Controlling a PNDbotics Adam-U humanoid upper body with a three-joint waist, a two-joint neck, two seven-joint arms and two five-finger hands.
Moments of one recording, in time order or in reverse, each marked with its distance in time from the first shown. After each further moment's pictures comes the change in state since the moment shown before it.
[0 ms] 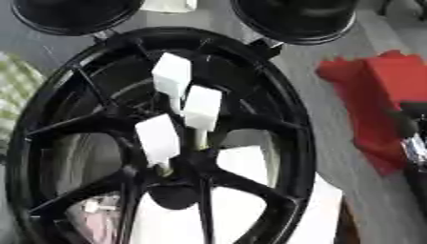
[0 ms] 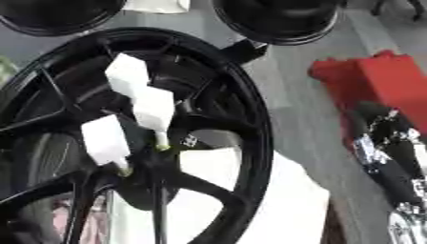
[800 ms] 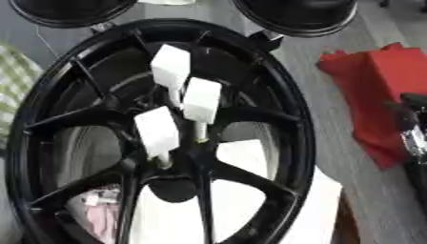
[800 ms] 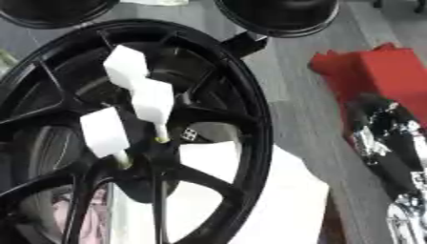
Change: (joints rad) left arm -0.019 0.055 -0.002 0.000 -0.064 -0.004 -0.049; right arm 0.003 -0.001 0.000 0.000 0.000 0.000 0.000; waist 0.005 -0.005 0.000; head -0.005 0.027
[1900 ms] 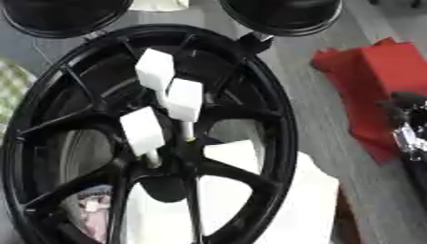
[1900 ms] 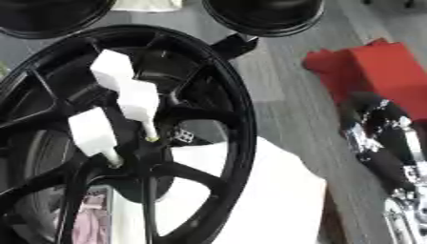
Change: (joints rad) left arm -0.344 0.678 -0.208 -0.003 -0.199 -0.071 -0.359; right arm 0.046 -0.046 0.002 0.000 0.001 -0.005 0.004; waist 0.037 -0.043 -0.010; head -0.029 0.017
